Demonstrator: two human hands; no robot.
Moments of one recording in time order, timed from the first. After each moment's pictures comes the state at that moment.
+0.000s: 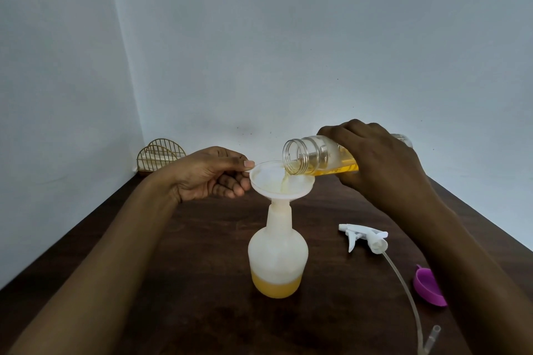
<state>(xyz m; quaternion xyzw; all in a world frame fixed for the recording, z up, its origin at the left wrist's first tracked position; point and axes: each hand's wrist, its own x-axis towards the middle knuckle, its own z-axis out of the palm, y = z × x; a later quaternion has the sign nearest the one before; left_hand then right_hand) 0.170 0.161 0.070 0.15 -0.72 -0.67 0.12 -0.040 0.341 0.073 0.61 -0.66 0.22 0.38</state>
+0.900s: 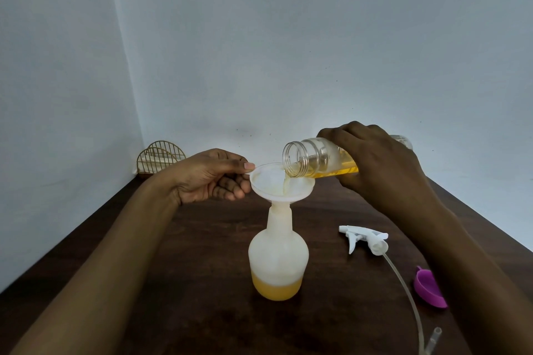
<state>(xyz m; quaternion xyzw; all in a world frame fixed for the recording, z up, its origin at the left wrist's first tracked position) 0.171 0.161 0.070 0.15 -0.72 -0.67 0.12 -0.037 0.343 0.074 0.61 -0.66 0.23 0.37</state>
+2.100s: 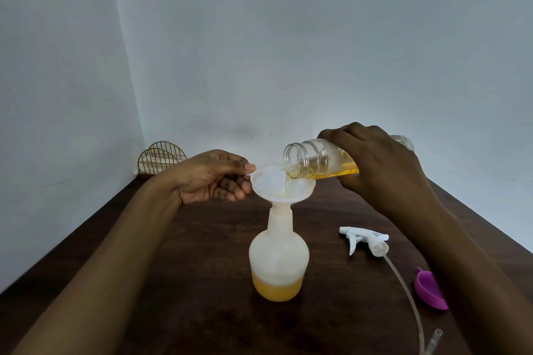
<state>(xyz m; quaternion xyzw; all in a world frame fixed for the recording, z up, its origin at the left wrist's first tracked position) 0.170 0.161 0.070 0.15 -0.72 -0.67 0.12 -0.036 0.344 0.074 0.61 -0.66 0.22 0.38</state>
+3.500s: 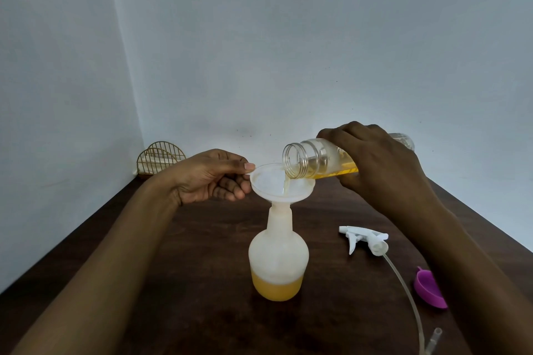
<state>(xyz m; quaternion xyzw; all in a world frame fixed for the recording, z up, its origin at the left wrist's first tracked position) 0.170 0.161 0.070 0.15 -0.72 -0.67 0.12 -0.035 0.343 0.075 0.61 -0.65 0.22 0.39</state>
